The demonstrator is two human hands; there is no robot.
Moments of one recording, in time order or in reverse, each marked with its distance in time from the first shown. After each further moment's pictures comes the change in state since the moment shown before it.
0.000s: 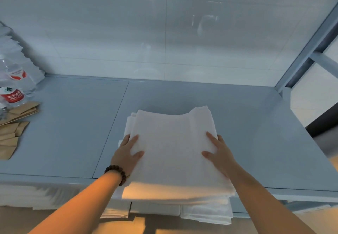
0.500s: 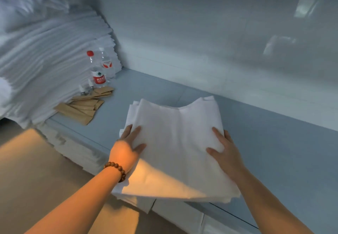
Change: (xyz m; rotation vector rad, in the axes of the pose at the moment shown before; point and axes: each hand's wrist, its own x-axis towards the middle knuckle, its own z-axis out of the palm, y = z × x) left_hand -0.068 -0.042 -0.105 -0.009 0.407 -0.149; right_hand 0.018 -0.127 0.048 -0.001 -0.126 -0.375
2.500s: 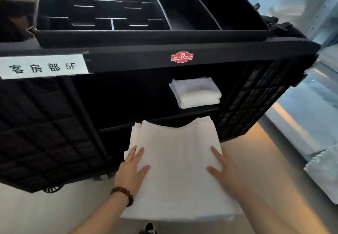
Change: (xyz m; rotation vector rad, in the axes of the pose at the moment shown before) left_hand -0.305 -0.362 -0.220 -0.007 1.562 -1.950; right_hand -0.210 -0.585 0.751 -0.227 -1.915 -1.652
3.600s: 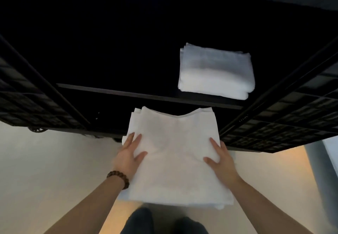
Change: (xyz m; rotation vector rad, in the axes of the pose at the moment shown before) left_hand 0.101 0.044 0.232 -0.079 0.051 -0.351; right_hand 0.260 0.223 -0.002 -0.020 -0.343 -0.046
